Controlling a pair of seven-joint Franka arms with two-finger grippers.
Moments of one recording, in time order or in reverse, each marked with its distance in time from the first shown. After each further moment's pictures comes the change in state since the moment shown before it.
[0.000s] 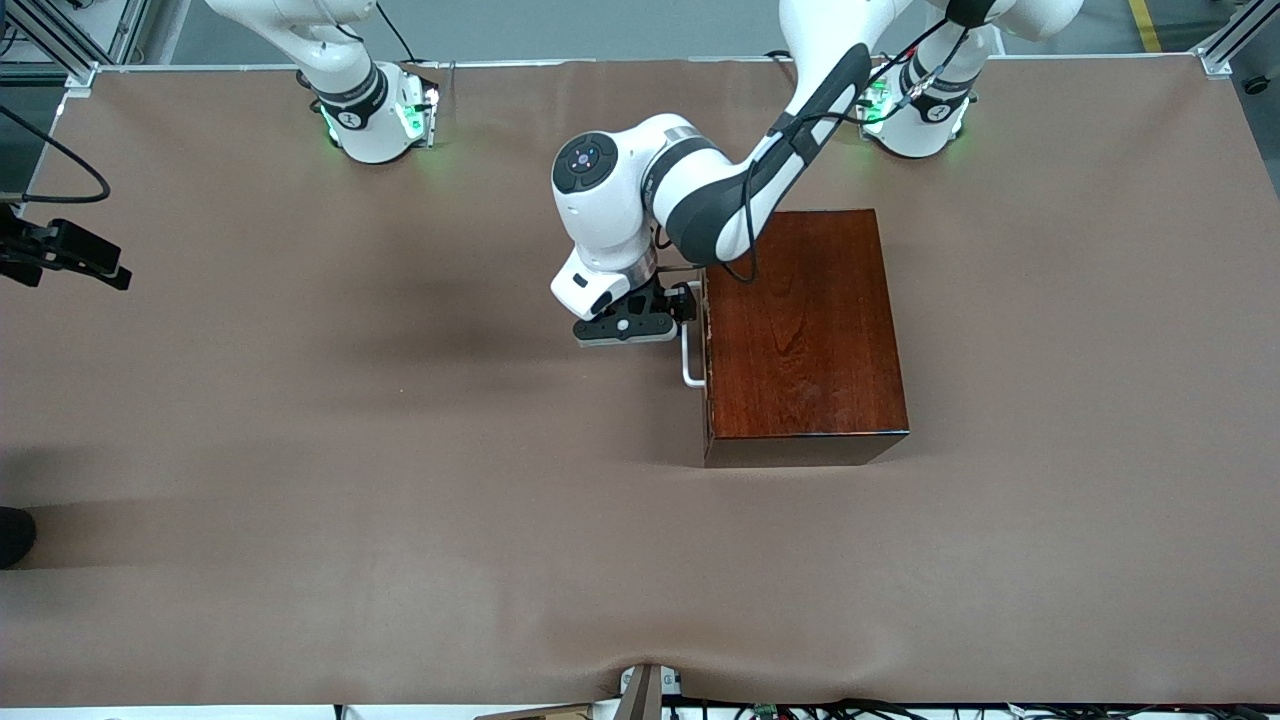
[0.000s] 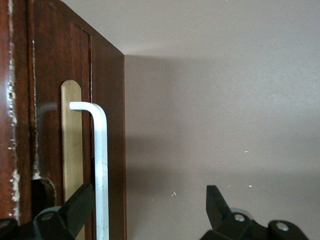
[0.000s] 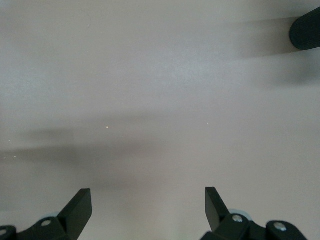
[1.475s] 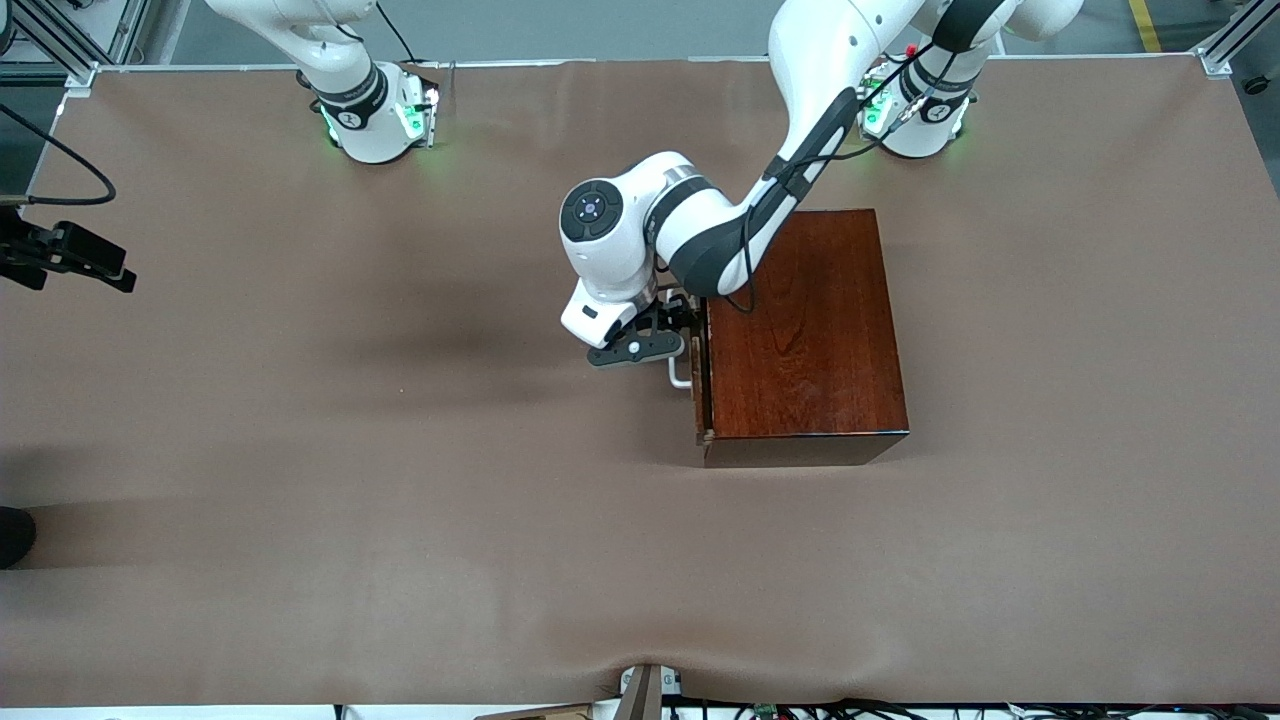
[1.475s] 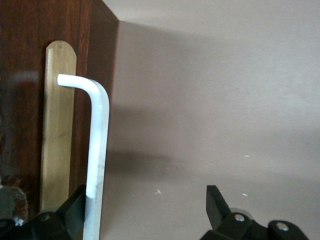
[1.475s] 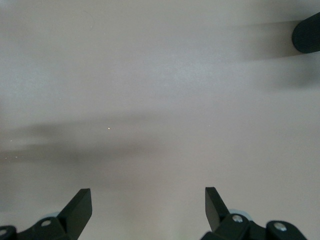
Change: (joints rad) left arm 0.005 0.083 0.013 0.043 -0.106 0.032 -0.086; right arm 0.001 0.003 0.009 0.001 0.001 0.008 -0.001
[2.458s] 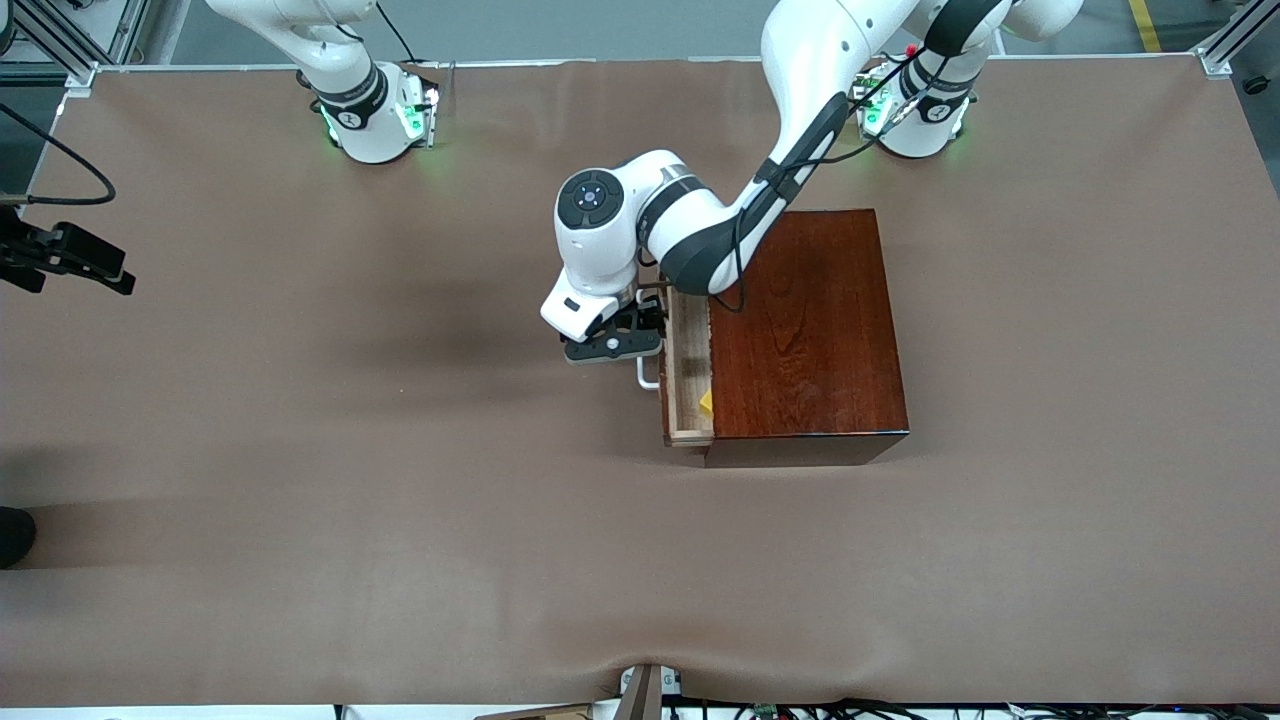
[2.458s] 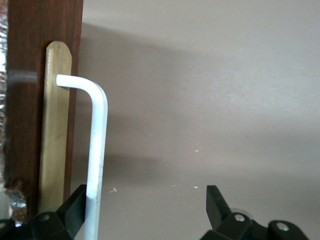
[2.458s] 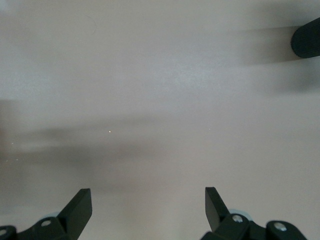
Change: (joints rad) left arm -0.017 0.018 -0.011 0.013 -0.034 0.134 0.000; right arm 0.001 0.000 0.001 0.003 0.000 0.012 -0.001
